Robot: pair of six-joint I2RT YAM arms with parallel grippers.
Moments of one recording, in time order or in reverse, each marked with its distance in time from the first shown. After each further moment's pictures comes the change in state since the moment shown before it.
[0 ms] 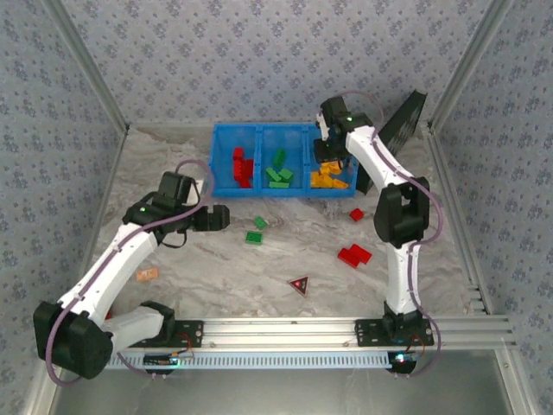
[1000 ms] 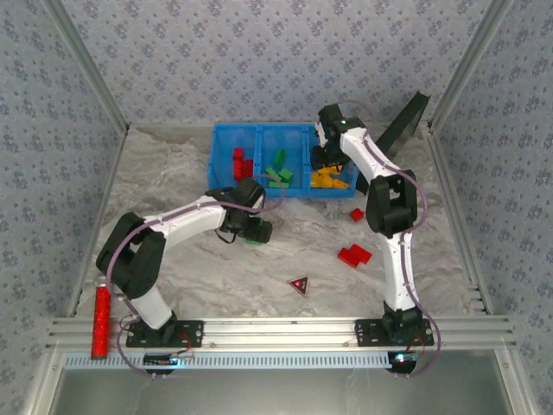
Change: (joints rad) left arm -0.309 0.574 0.163 0.120 -0.123 -0.013; right arm -0.026 0.151 0.068 -0.013 -0.007 -0.016
